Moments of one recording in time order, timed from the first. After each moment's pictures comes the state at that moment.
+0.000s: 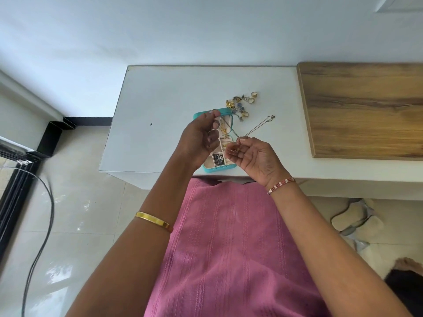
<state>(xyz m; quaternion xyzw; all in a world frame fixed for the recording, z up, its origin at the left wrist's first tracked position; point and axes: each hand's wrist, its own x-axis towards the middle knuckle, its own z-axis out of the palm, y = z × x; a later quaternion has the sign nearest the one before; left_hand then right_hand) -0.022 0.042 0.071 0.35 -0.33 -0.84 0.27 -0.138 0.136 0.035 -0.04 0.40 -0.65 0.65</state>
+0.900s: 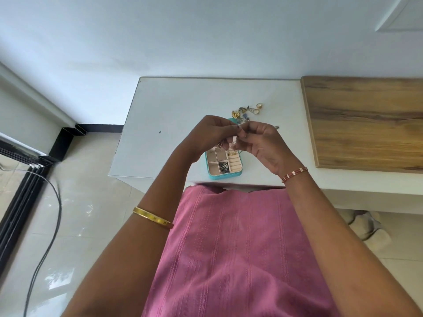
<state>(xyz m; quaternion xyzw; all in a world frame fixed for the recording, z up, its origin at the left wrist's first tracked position) -0.023 0.031 0.113 0.37 -0.68 -0.63 0.11 -0.152 0.113 0.079 -0.30 0.51 -0.58 0.56</state>
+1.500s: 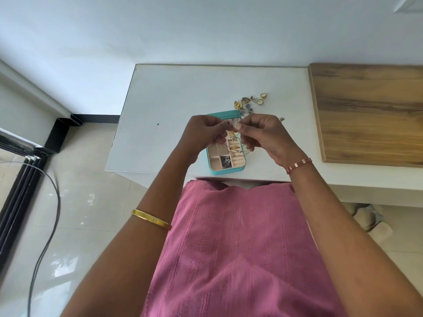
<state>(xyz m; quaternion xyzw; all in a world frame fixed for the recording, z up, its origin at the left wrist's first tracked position) -0.016 0.021 0.076 0.45 -0.62 -0.62 0.17 -0.160 0.104 0.070 -0.37 0.62 -0.49 0.49</state>
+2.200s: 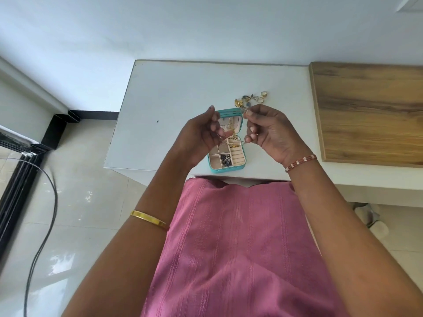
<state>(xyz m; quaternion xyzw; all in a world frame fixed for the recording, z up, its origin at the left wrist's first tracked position) -0.010 0.025 0.073 0.33 -0.31 -0.86 0.24 -0.161 0.099 0.074 -0.21 0.50 -0.61 0.58</state>
